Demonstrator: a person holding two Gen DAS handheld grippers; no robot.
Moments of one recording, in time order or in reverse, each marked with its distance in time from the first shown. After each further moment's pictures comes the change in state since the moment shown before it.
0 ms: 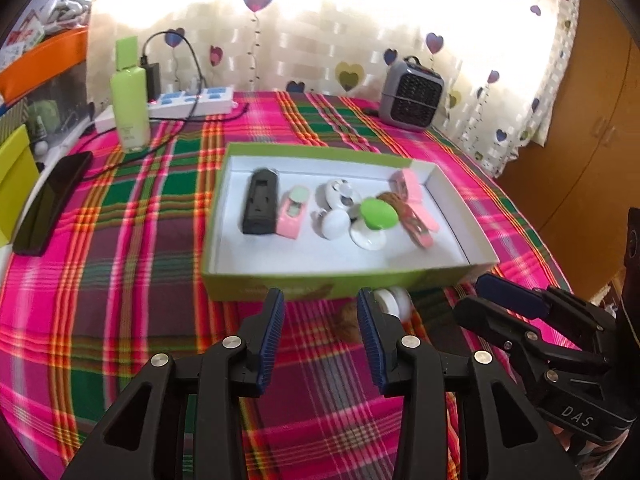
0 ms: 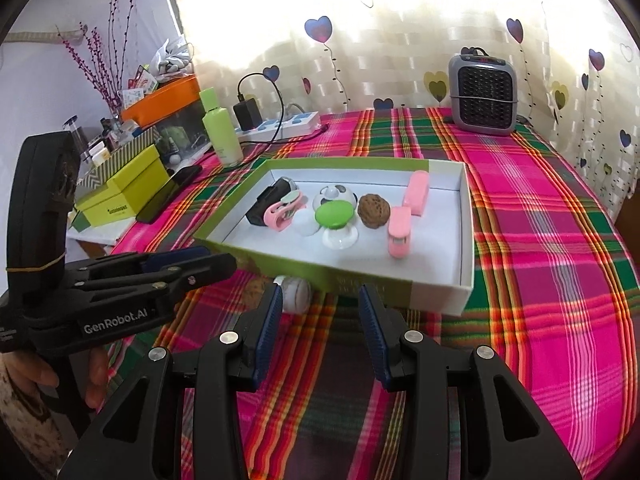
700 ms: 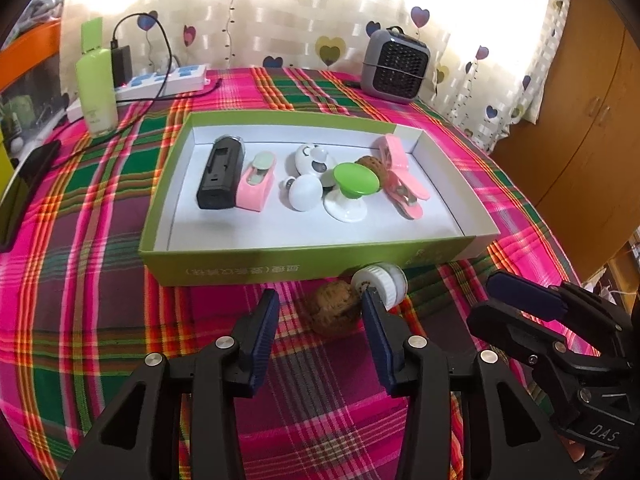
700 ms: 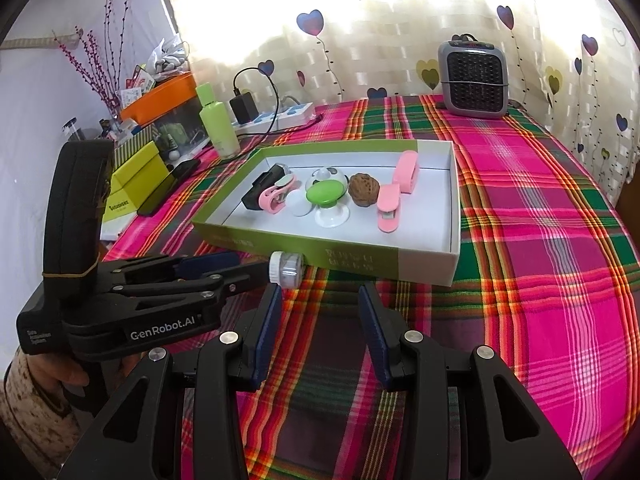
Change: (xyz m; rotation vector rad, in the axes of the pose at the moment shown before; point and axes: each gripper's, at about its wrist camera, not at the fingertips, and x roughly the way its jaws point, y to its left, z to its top) left arm 0.030 -0.013 -0.009 0.027 0.064 -0.038; right arm -0.007 -0.008 -0.013 0.027 0.020 0.010
